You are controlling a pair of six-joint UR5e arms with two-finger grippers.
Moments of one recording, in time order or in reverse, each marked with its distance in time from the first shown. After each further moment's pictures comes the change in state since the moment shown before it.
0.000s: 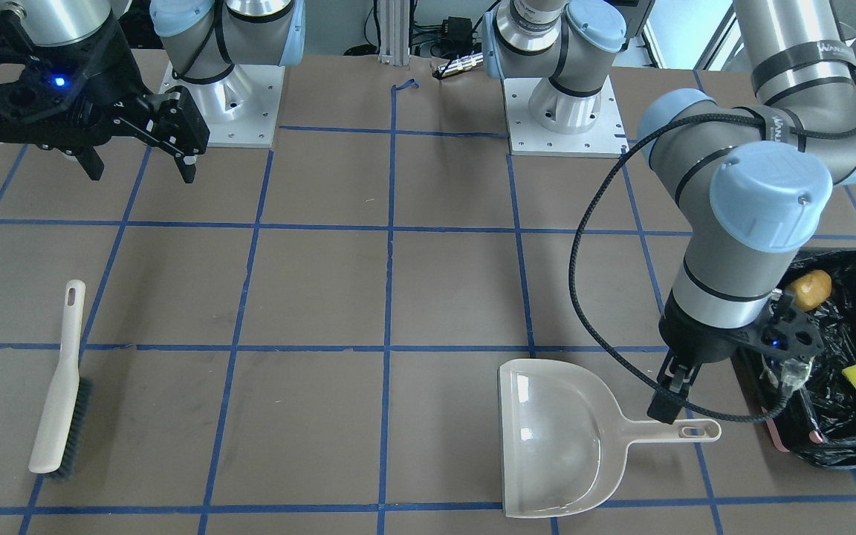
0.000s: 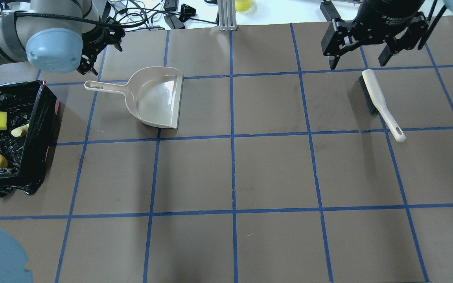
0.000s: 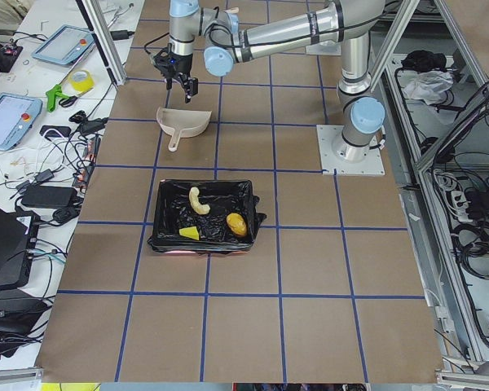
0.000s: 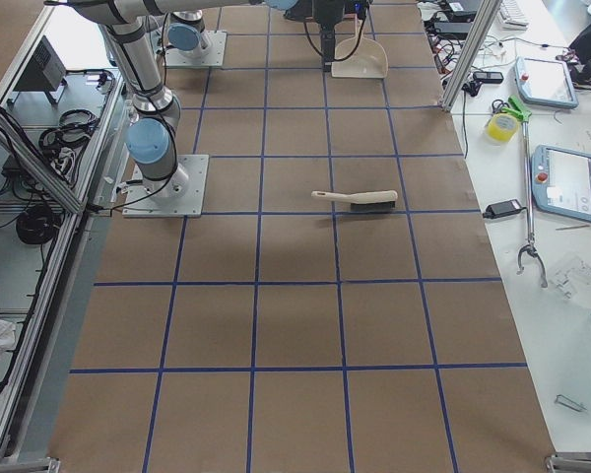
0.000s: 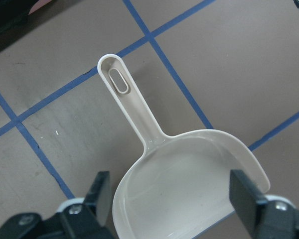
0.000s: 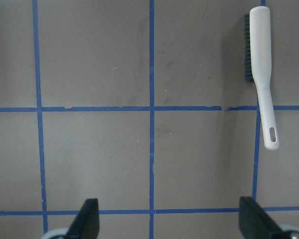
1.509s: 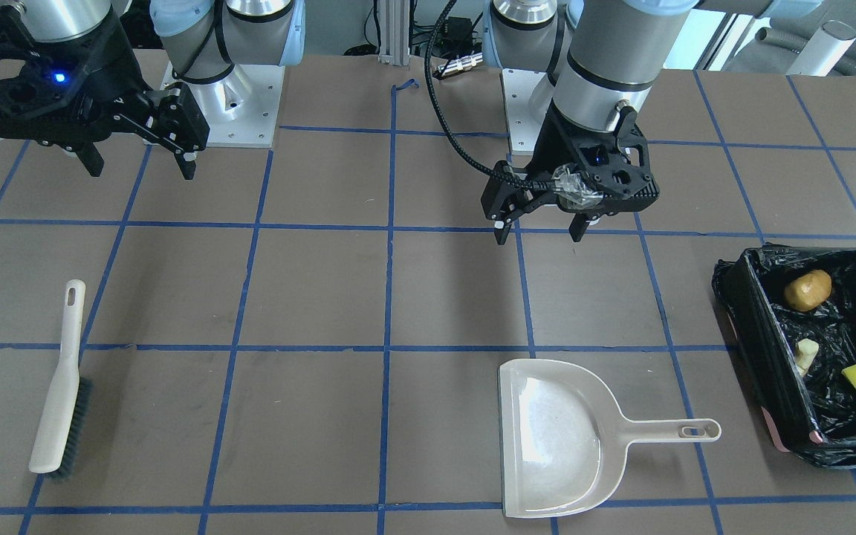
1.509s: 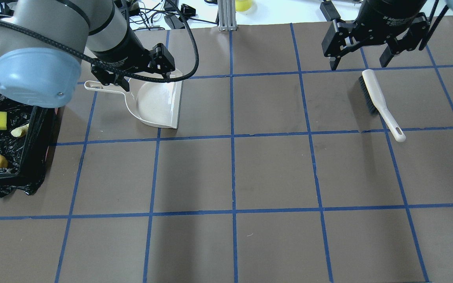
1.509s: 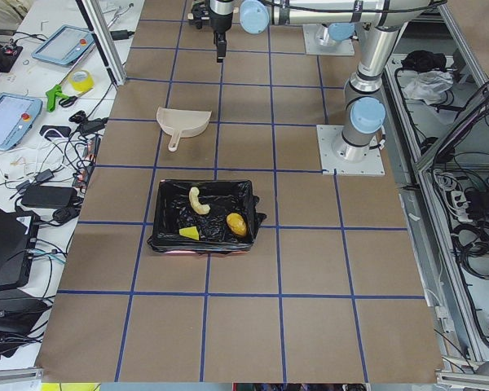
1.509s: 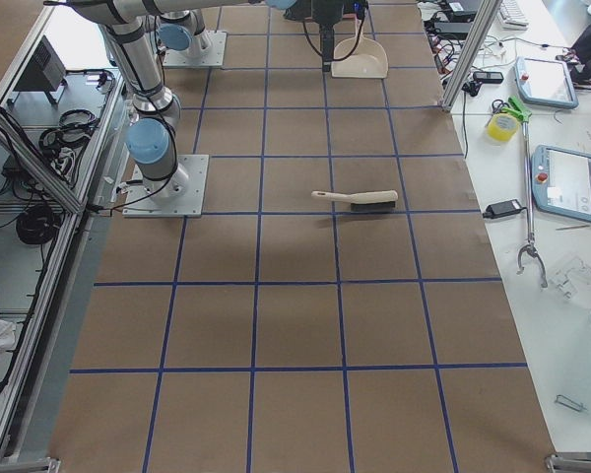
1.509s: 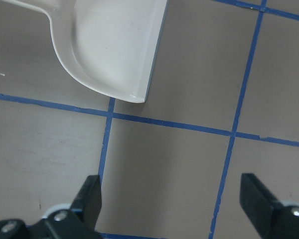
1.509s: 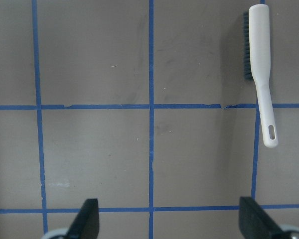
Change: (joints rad) left arm -0.149 0.272 -0.116 -0.189 -0.189 0.577; right arm 0.000 -0.004 0.001 0.008 -0.001 0.000
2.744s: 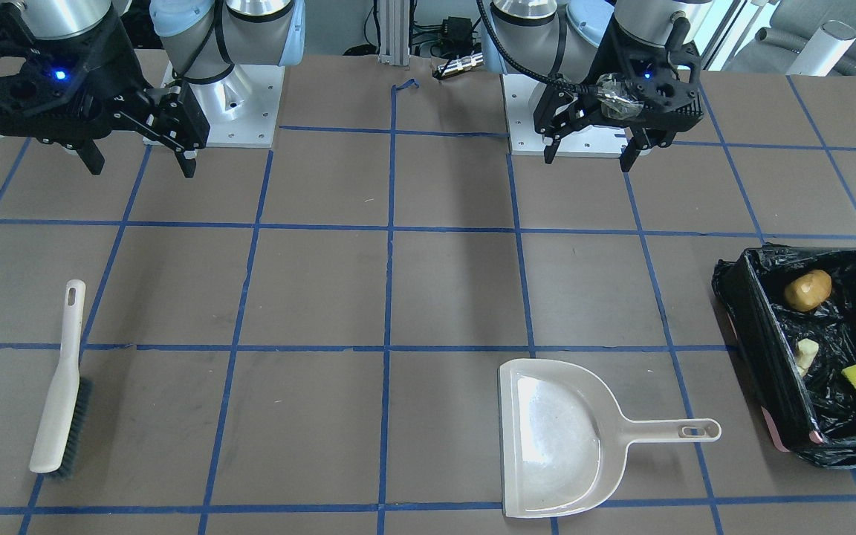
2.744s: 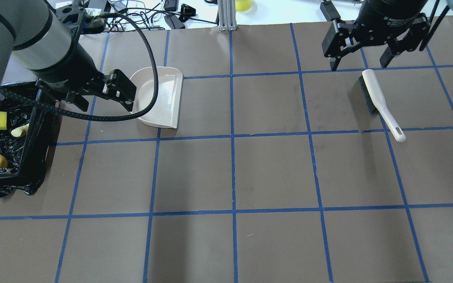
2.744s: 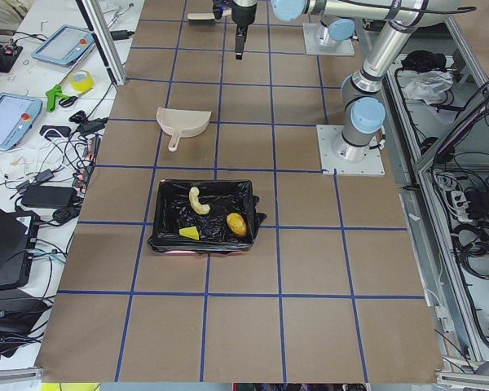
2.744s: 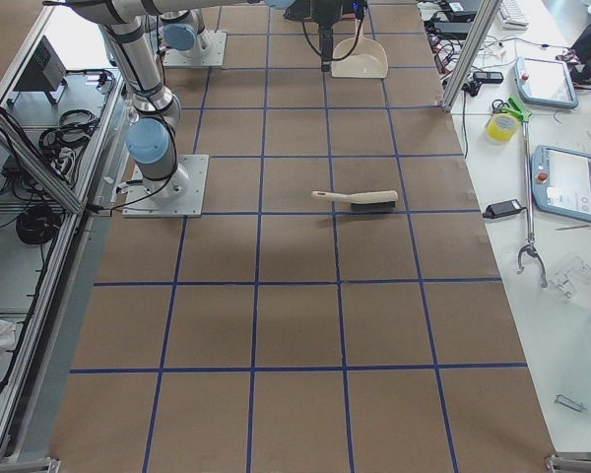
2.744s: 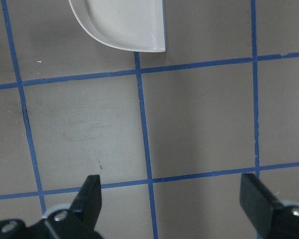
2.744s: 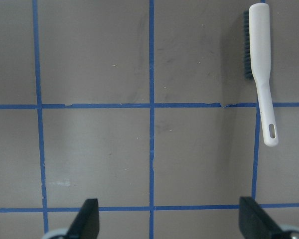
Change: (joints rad) left arm 0.107 0.175 -0.055 -0.229 0.004 0.272; right arm 0.000 -0.005 0.003 0.002 0.001 0.001
